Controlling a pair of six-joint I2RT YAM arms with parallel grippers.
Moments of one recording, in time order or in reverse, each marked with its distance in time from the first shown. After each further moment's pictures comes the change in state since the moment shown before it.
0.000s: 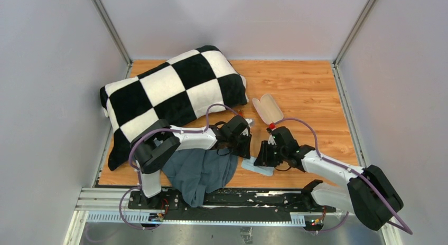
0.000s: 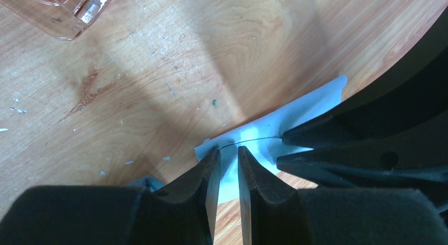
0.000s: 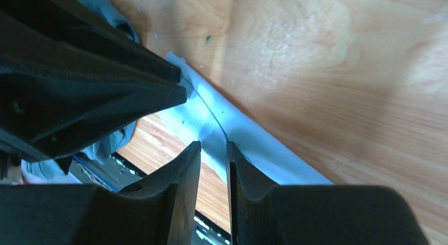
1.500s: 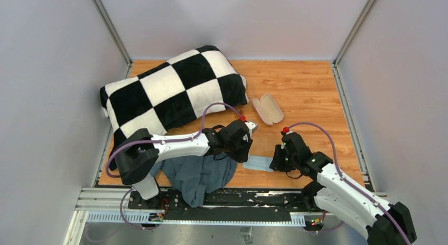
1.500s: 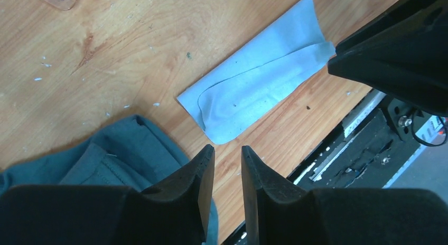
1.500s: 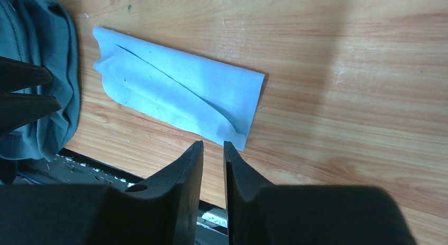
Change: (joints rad) left arm -0.100 -0.179 -0.016 -0.148 -0.129 0.156; right arm -0.008 -0.350 0.006 -0.405 0.223 -0.048
